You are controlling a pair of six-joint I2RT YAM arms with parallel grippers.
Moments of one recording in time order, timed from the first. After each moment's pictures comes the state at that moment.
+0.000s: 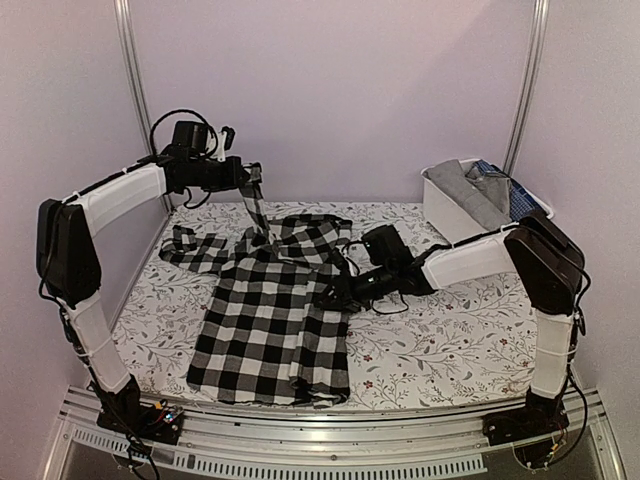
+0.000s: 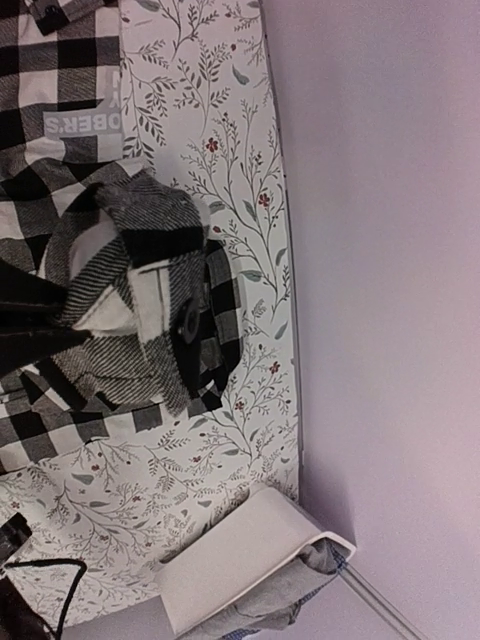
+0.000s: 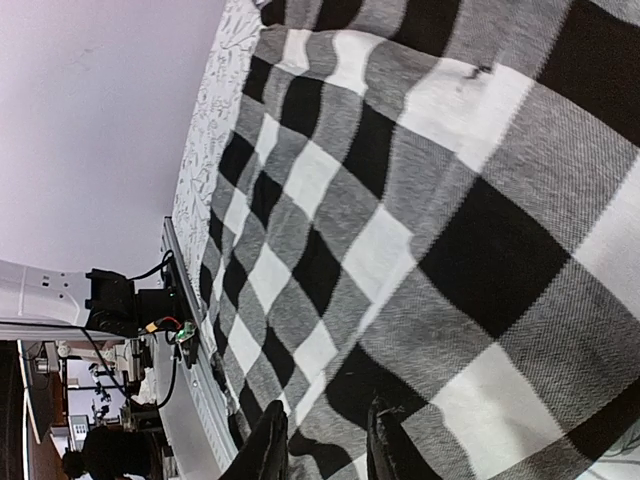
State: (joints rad) left arm -0.29 1.84 1.64 -0.34 0.23 -0.26; right arm 0.80 2.00 1.19 0.13 -0.66 0.73
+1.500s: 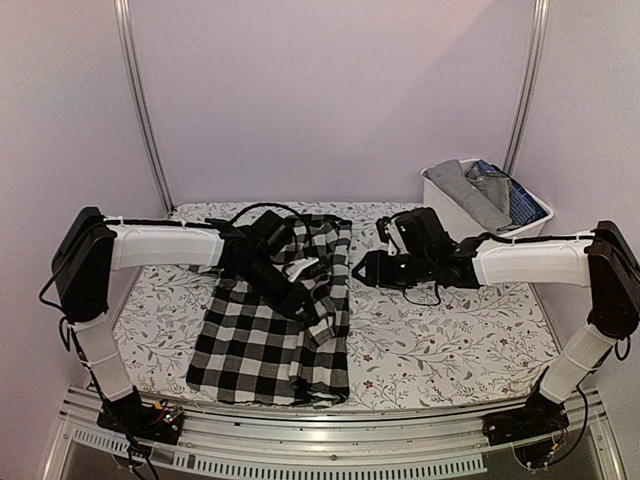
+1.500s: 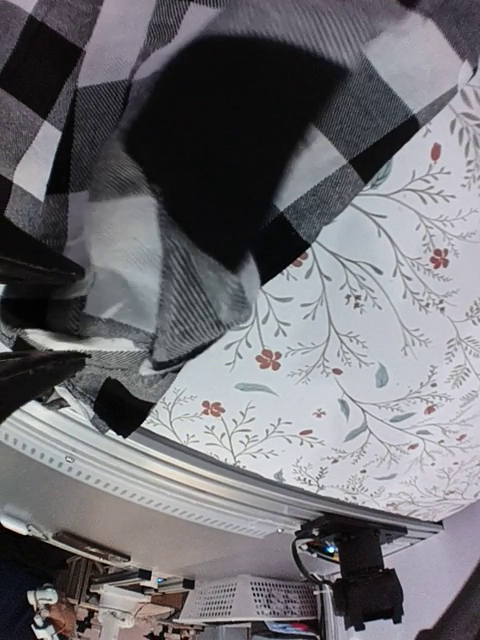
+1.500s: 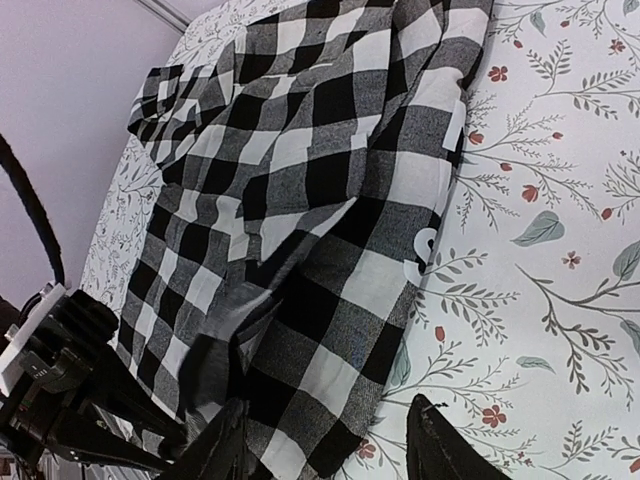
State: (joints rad) left arm -0.76 1.83 1.26 -0.56 0.63 -0.11; right arm 0.78 1.64 1.03 -0.05 -0.10 0.66
